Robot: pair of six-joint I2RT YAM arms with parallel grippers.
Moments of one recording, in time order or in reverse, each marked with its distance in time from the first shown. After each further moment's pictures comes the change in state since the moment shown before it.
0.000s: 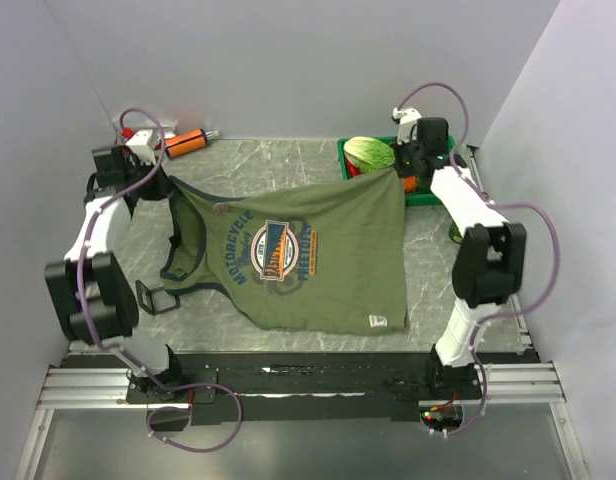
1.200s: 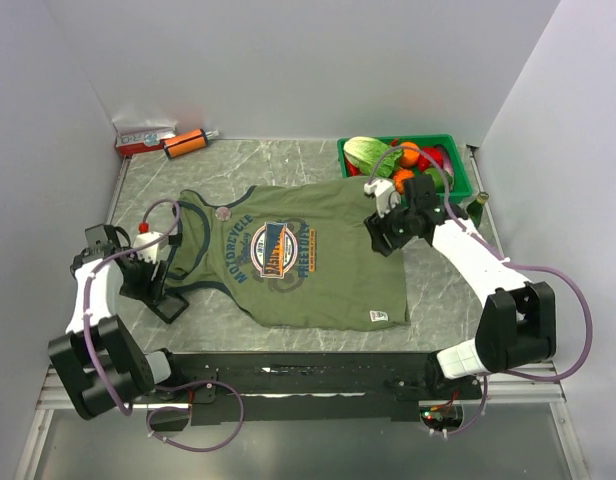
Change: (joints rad) left arm 0.194 -0.394 -0.475 -0.563 -0.263 0.635; right arm 0.138 -0.406 -0.485 -0.266 -0.173 -0.199
